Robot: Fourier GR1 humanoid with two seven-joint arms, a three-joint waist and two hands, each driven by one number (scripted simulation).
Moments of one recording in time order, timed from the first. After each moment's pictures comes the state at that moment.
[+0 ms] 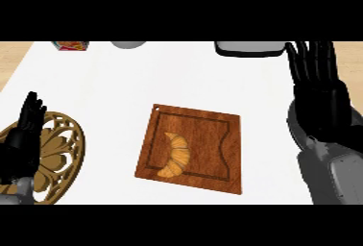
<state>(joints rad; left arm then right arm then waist) -0.03 0.50 -0.11 -1.52 0.25 0.43 -0.05 -0.36 -0.19 0.03 -1.65 -0.35 -0.06 -0.23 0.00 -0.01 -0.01</state>
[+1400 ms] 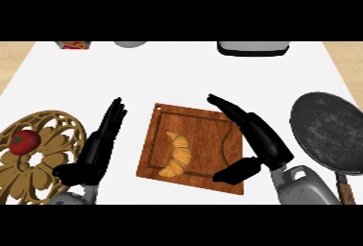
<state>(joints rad) -0.07 0.25 -0.34 -1.54 0.22 0.23 -0.16 -0.30 -0.31 0.45 -1.66 0.24 0.03 0.17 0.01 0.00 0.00</state>
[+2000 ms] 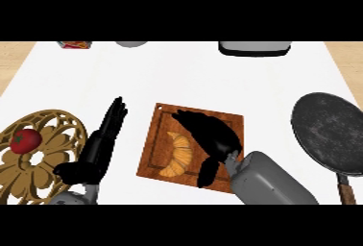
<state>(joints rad) -0.07 0.23 -0.33 -1.55 0.20 0.22 -0.15 -0.52 -0.20 0.67 -1.42 0.45 0.23 0.43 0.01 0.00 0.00</state>
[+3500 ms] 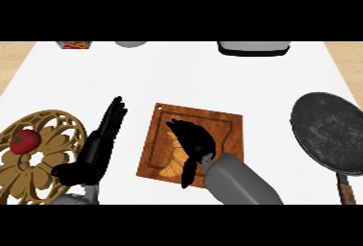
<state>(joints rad) -0.04 0.13 -0.22 -1.58 0.08 0.11 -0.10 -0.56 0.00 0.68 -1.01 0.58 0.11 0.38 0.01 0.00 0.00</state>
